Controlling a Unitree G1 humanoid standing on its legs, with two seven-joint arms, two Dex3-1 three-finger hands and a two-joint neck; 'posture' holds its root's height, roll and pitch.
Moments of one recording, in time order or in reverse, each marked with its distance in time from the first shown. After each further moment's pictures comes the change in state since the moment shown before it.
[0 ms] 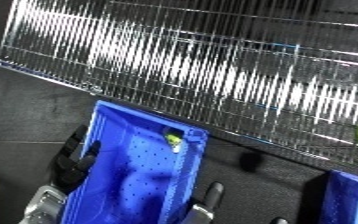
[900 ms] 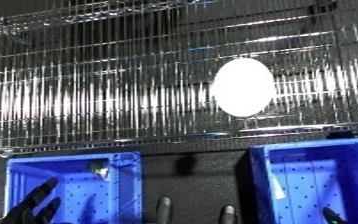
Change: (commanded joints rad) left arm -0.029 -0.099 -0.297 -0.062 0.488 0.043 0.158; right arm -0.112 -0.091 0.066 -0.148 -0.171 0.114 0.071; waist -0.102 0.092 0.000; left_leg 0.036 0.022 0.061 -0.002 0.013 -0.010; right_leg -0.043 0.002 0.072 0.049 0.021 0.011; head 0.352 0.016
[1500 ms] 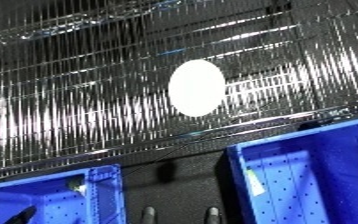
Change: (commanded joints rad) left arm 0.061 0.068 -0.046 -0.022 0.038 0.003 -0.025; right arm 0.078 -0.195 0.188 -0.826 0.115 0.258 0.361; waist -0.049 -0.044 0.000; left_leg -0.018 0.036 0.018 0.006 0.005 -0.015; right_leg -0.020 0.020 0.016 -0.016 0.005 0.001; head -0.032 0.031
